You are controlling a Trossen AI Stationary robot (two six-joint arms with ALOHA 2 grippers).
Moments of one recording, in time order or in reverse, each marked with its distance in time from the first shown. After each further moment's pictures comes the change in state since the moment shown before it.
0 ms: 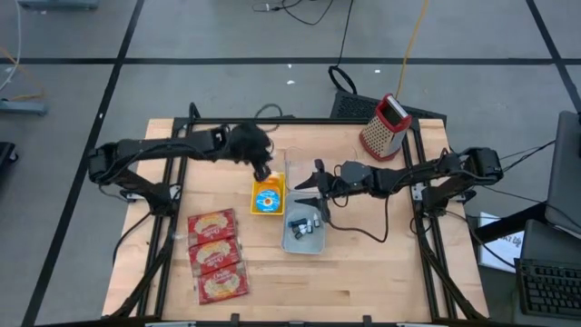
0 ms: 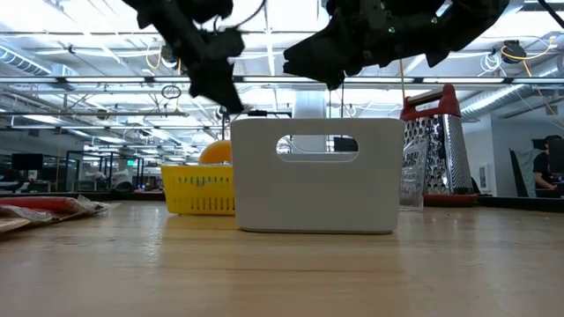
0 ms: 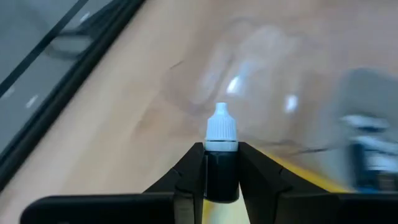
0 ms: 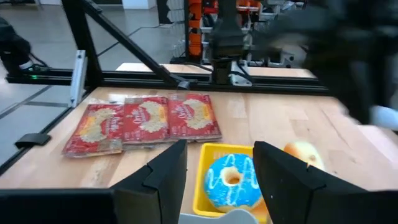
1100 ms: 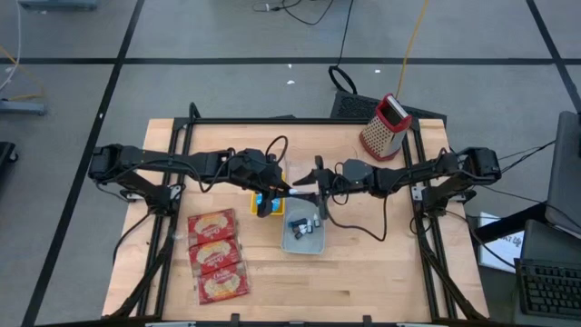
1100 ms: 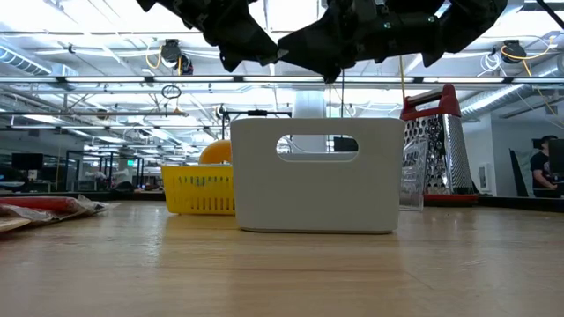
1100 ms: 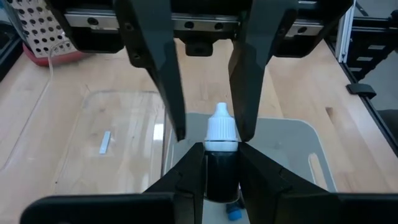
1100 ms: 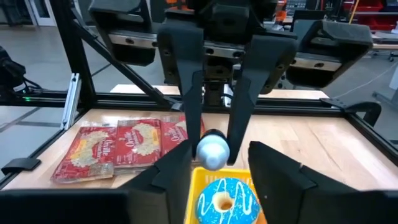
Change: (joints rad) left arm -0.259 0.018 0.000 0.252 0.187 0.067; right arm -0.007 0.014 0.000 0.102 0.018 0.004
